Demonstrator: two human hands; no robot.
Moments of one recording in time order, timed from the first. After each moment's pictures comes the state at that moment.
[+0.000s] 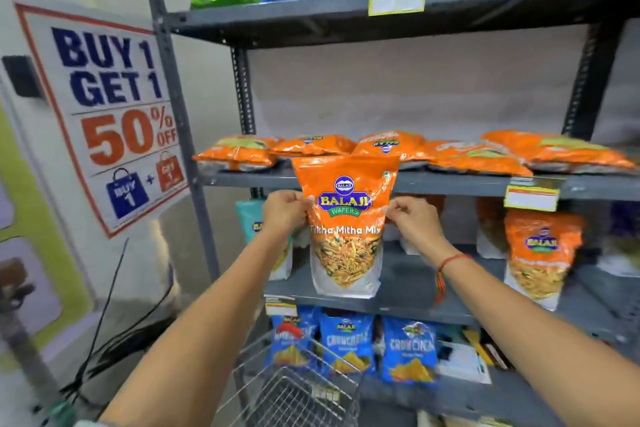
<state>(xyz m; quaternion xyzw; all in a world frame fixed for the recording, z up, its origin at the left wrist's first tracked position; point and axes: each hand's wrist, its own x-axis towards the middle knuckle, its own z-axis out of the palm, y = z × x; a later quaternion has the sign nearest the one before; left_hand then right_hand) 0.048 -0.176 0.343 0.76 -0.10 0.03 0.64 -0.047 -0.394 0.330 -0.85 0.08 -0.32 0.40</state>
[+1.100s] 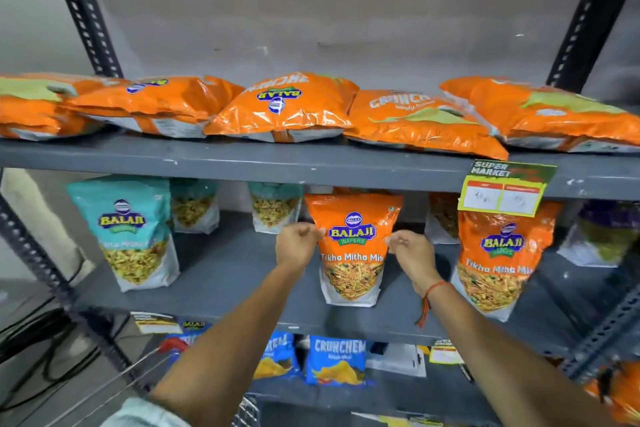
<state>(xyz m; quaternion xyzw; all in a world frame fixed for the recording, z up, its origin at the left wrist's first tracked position) 0.161 -0.476 0.166 0.81 -0.07 -0.04 0.58 0.065 -0.669 0.155 -0.79 0.28 -0.21 0.51</state>
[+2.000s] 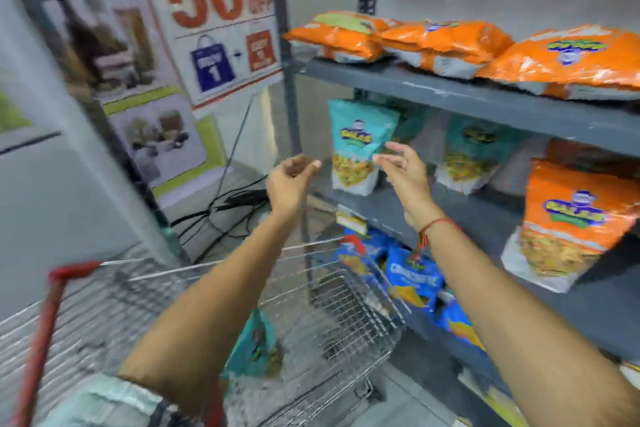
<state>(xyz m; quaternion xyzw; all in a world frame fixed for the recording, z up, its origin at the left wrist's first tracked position) 0.068 -0.111 0.218 0.69 0.12 0.21 0.68 0.100 -0.305 0.227 -0.70 -0.04 -0.08 0.71</state>
